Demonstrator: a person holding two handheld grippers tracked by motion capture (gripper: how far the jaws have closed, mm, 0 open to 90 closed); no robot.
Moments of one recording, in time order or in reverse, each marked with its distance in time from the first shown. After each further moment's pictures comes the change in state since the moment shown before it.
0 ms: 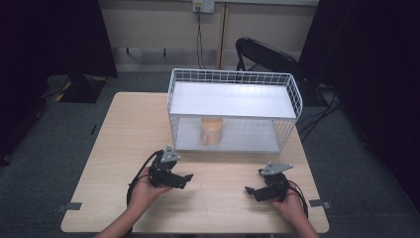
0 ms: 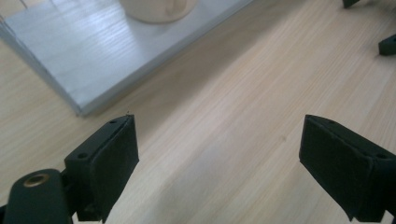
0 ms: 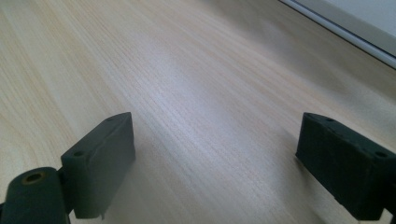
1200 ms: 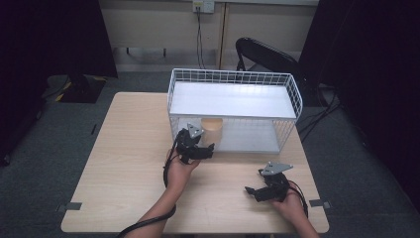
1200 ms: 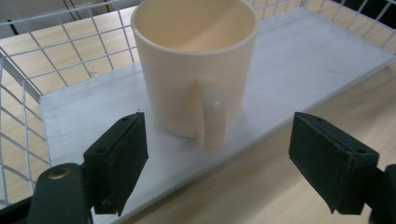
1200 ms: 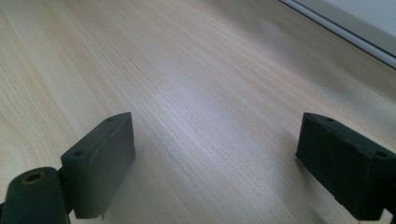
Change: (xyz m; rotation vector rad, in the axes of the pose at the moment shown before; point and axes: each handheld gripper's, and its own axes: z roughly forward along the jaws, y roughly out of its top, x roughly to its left) left arm -0.012 0.080 0.063 -0.138 0.193 -0.160; right arm 0.000 0.000 0.000 0.001 0.001 0.000
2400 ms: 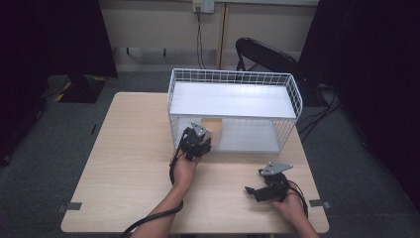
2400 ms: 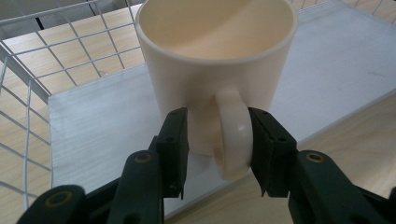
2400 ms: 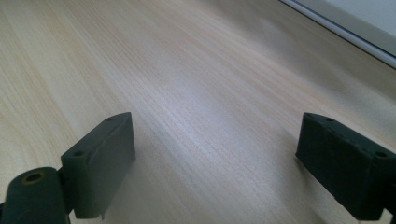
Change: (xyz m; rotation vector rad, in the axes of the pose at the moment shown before) left arm -0.002 0.004 0.028 0.016 0.098 -0.004; right arm 0.000 0.000 0.000 0.000 0.000 -0.001
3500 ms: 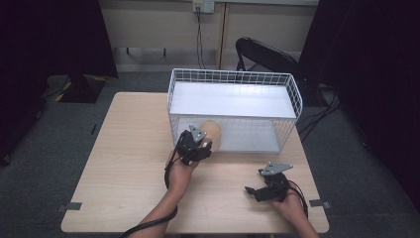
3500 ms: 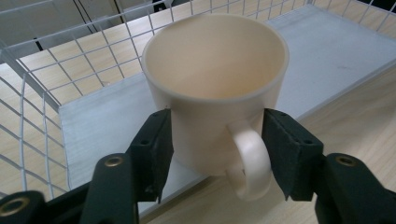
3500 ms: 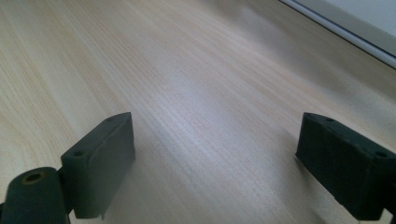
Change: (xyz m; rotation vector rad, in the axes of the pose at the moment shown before) left arm -0.003 -0.005 -0.025 -0.031 -0.022 0.068; right arm 0.000 0.000 0.000 0.000 0.000 0.000
